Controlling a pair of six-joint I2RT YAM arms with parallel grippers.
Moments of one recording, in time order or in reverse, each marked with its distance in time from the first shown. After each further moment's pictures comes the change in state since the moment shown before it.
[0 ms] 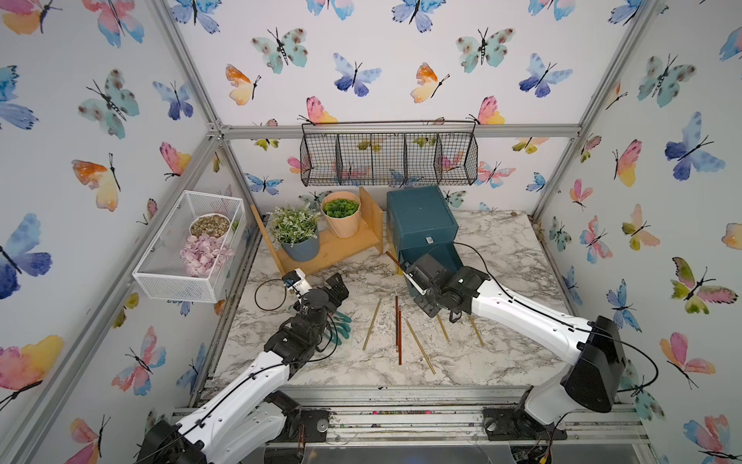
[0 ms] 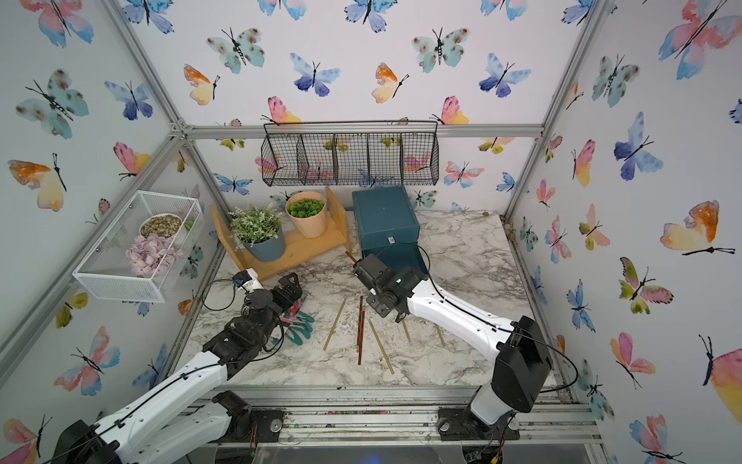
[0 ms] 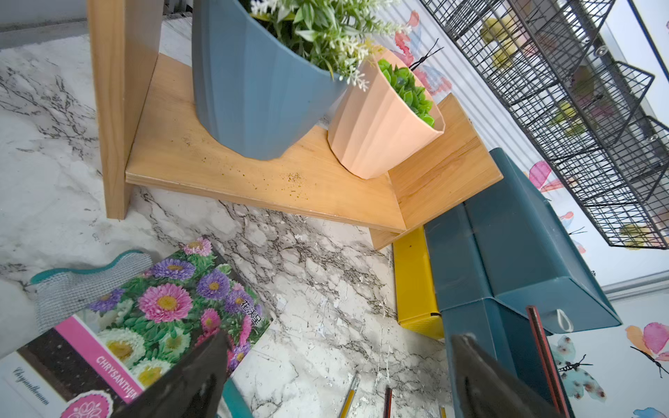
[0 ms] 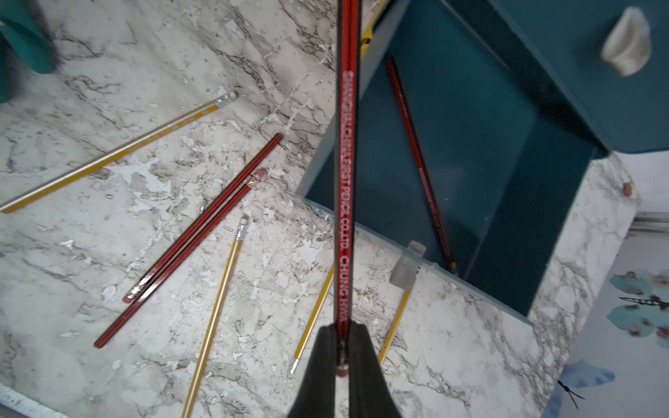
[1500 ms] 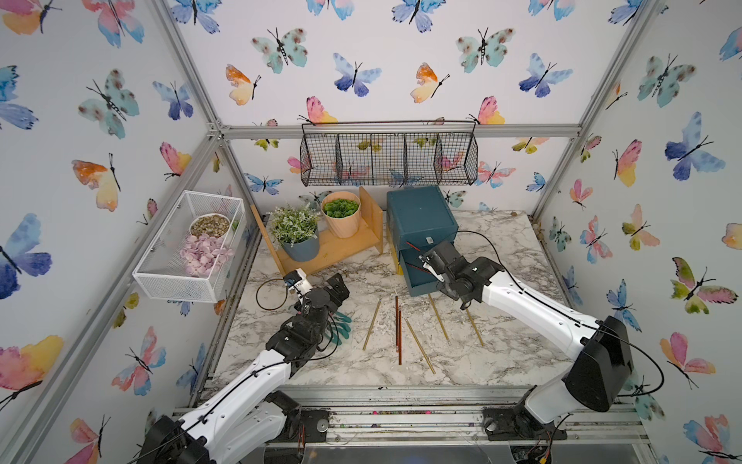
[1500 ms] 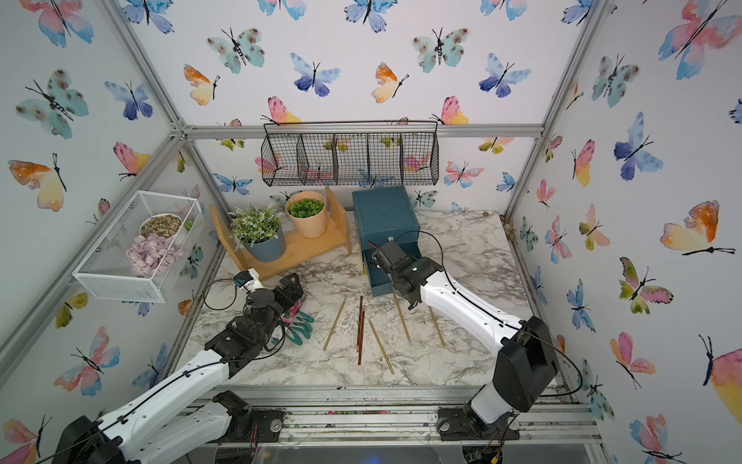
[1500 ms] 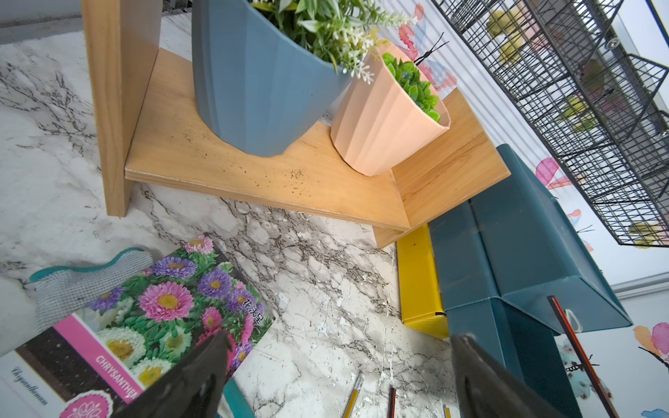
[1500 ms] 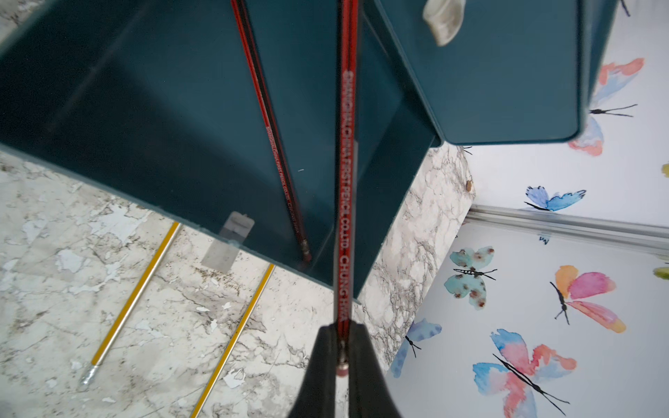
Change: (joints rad) left arm 0.001 0.023 -0.001 0.009 0.001 -0.001; right arm -0.158 -0.012 -0.017 0.063 0.213 -0.389
